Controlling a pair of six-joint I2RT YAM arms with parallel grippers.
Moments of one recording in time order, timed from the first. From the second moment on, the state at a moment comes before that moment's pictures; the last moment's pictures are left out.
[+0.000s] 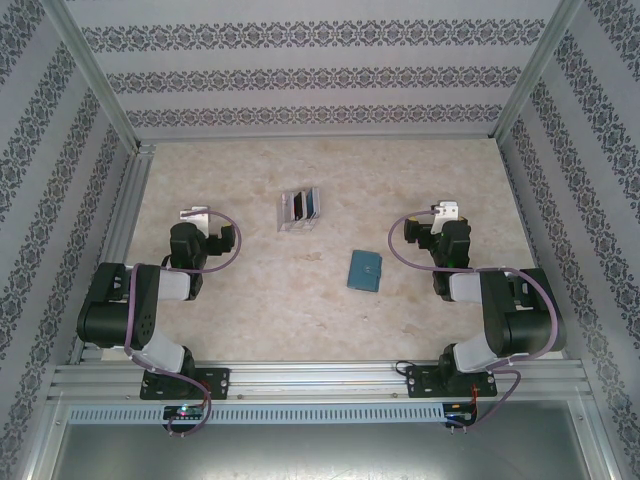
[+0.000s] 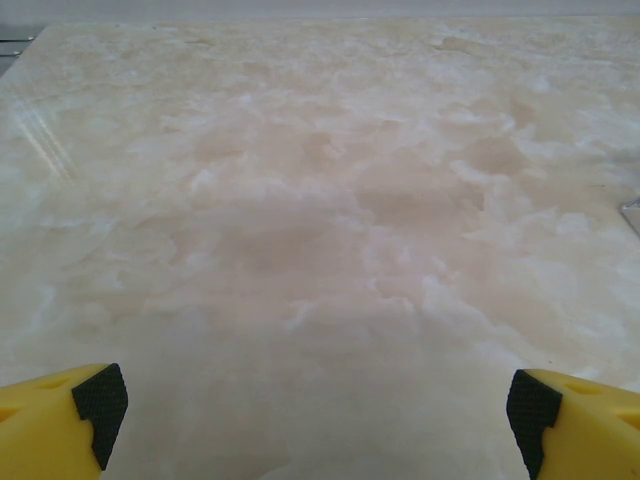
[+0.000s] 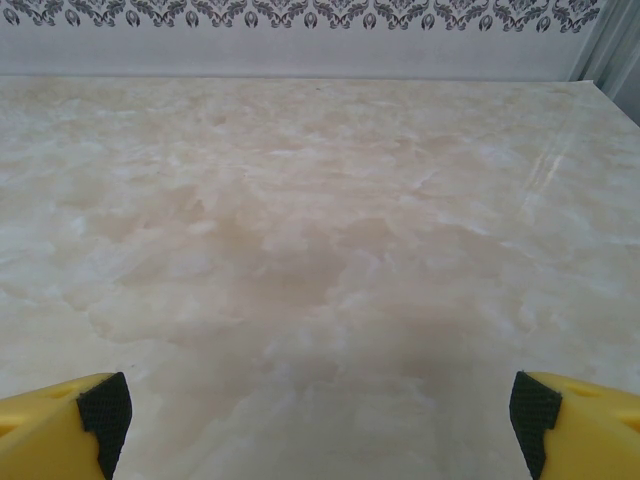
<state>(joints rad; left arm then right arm) 0.00 1.56 0.40 0.74 -0.02 -0.01 0.02 1.50 0.37 0.78 0.03 0.02</state>
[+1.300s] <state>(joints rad) -0.25 1.18 0.78 -0.17 0.04 -0.54 0.40 1.43 0.99 -0.69 -0.25 0.40</state>
